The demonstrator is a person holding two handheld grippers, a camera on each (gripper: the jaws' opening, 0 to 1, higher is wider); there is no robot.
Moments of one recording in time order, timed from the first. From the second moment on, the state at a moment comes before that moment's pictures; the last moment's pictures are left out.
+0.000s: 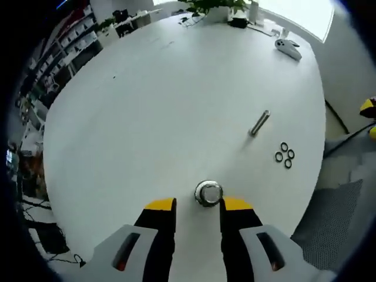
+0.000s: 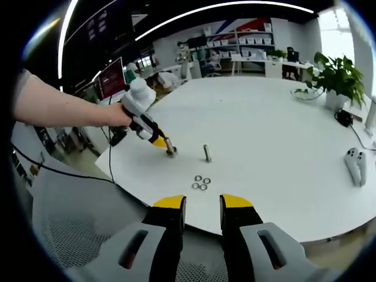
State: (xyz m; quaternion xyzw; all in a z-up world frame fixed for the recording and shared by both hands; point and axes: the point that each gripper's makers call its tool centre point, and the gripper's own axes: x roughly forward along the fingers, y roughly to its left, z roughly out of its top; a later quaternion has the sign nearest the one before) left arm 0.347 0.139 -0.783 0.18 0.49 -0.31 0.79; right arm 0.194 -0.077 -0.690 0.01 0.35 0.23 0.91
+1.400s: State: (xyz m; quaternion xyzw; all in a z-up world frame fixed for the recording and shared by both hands) left arm 0.228 0.215 -0.658 -0.04 0.32 -0.26 0.91; right arm 0.193 -0.088 -0.696 0.02 0.37 0.20 0.91
